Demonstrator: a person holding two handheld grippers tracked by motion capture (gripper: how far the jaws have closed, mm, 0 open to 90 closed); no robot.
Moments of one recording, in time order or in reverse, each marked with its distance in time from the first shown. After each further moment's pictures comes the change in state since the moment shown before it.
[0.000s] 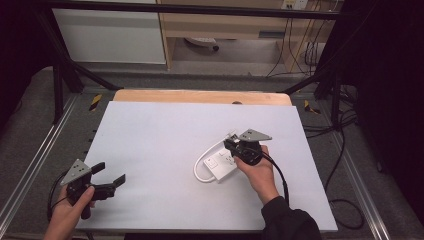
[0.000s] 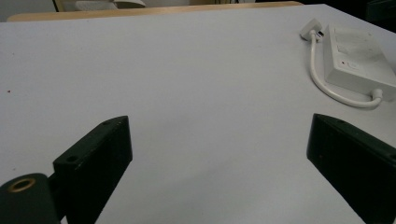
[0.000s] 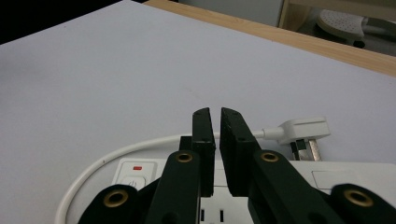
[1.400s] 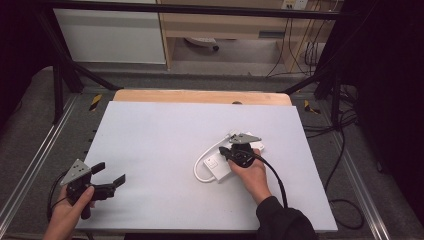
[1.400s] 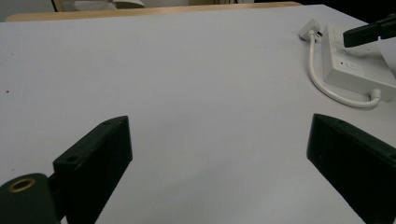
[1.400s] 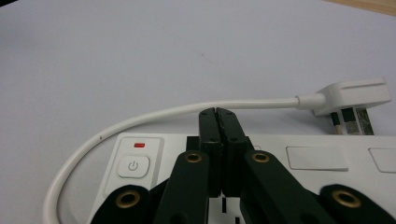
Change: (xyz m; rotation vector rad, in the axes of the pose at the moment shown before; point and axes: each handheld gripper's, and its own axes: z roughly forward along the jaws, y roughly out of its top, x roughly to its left) left arm 0.000 0.000 0.000 -0.001 -0.003 -0.005; right arm 0.006 -0.017 0.027 0.107 0.032 0.022
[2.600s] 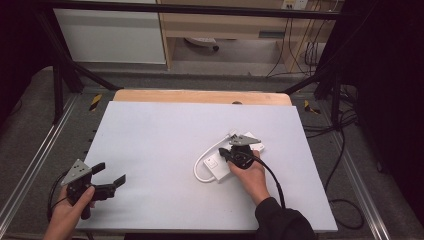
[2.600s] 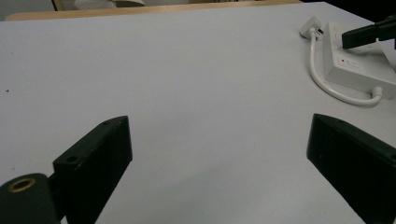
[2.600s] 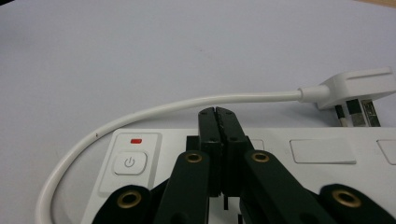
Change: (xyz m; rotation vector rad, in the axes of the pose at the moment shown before) left arm -0.001 0.000 0.000 0.009 0.002 0.008; right arm 0.000 -0.007 0.003 -0.007 -0.004 0.017
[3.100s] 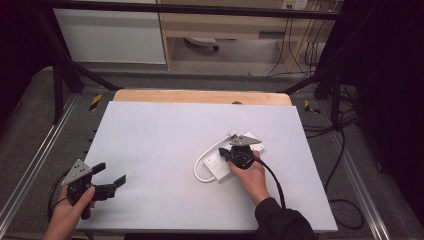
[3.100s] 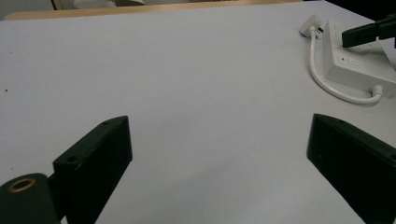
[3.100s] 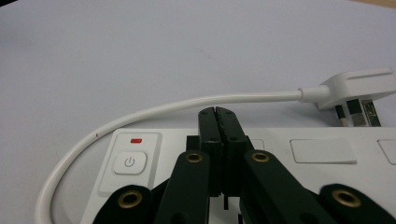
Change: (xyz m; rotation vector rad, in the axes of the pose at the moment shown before) left arm 0.000 0.000 0.001 0.003 -0.001 0.000; right arm 0.000 -0.001 0.000 -0.006 0.001 -0.005
